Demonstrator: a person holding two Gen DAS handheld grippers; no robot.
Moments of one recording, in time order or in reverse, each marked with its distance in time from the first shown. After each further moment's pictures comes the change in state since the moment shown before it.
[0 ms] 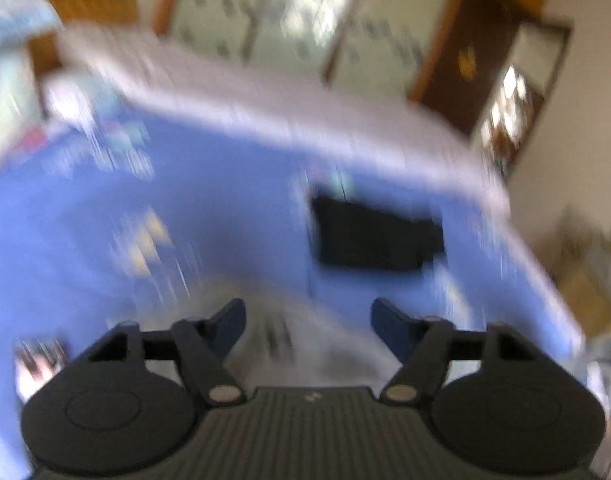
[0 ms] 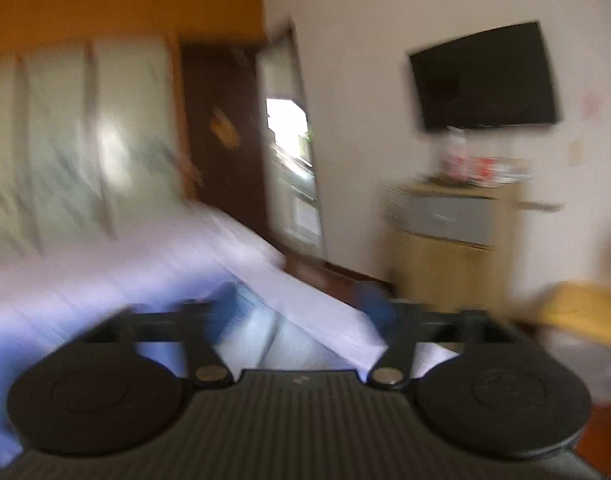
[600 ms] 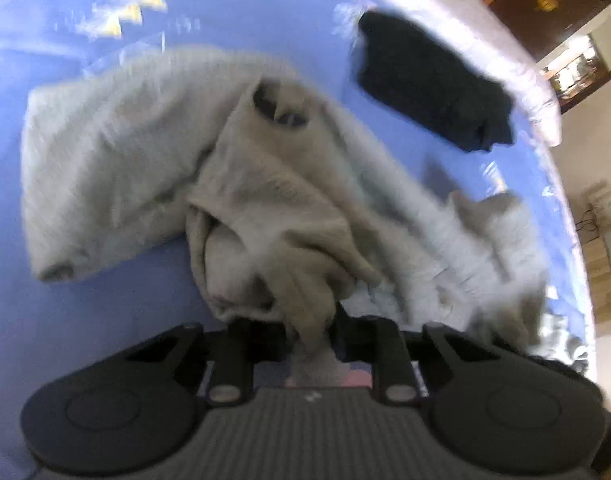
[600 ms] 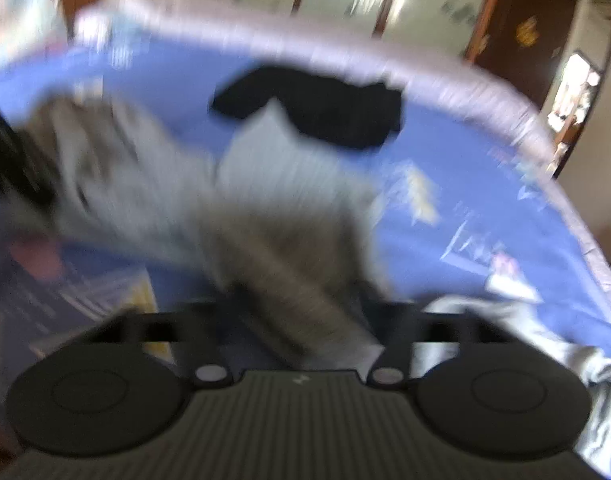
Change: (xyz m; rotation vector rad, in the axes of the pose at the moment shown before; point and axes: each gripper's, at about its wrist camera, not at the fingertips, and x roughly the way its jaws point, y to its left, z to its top) left arm 0.125 0.023 -0.054 -0.270 0.325 -0.027; right arm -0.011 0.197 -0.184 -0.682 0.364 0.704
